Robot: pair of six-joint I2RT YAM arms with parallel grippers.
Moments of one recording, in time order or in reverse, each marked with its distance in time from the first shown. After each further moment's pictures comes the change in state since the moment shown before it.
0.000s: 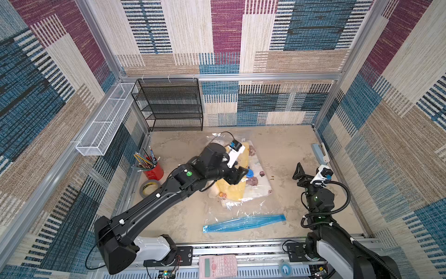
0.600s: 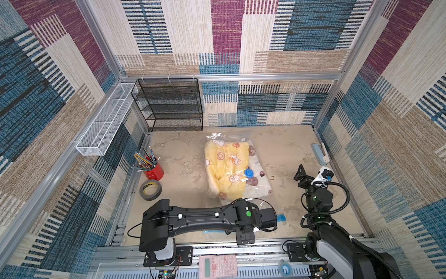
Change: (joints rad) left arm -0.529 0.381 0.018 -0.452 -0.370 0.166; right arm 0.000 0.029 -0.013 -0.004 0.087 0.014
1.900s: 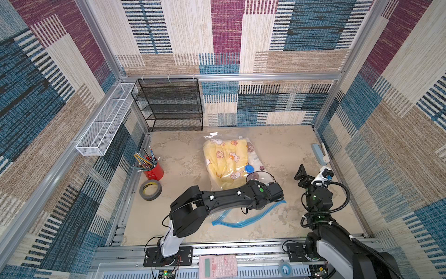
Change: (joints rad) left arm 0.261 0.307 0.277 0.128 -0.356 -0.111; right arm 0.000 -0.011 0.019 -0.036 0.014 0.003
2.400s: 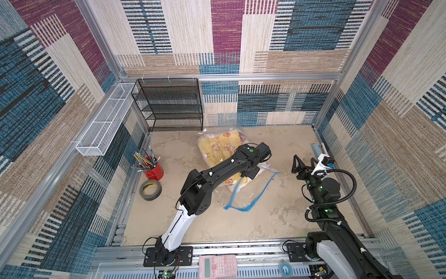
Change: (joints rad) left arm 0.312 0.243 0.512 -0.203 0.362 -0.224; right arm -0.001 -0.126 0.240 -0.343 -0.356 0.065
